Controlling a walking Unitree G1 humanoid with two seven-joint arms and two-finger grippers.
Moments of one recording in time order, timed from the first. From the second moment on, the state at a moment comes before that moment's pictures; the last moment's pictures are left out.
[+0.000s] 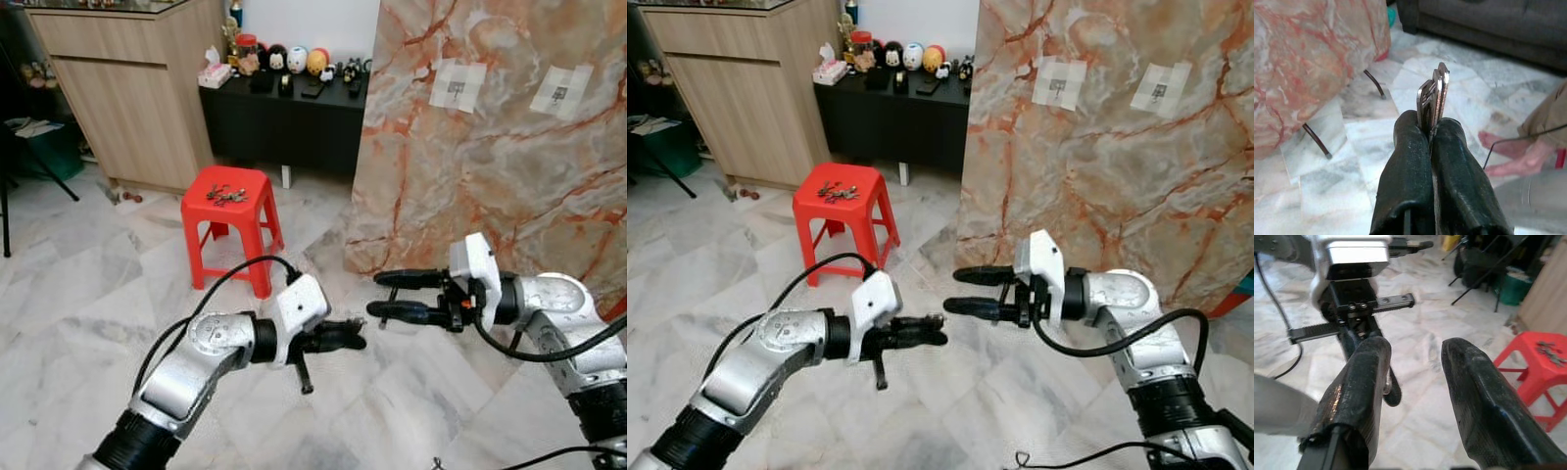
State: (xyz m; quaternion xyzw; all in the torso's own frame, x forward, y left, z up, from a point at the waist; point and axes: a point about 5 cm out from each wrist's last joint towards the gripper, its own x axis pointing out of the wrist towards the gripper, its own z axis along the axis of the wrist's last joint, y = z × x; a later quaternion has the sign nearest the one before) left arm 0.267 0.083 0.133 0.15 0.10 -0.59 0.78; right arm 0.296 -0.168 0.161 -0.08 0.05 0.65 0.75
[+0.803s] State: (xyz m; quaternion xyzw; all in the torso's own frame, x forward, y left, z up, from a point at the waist) left arm 0.273 0.108 0.109 0.27 0.18 -0.58 0.75; right arm 0.310 -0.142 0.151 -0.16 0.09 0.70 0.69
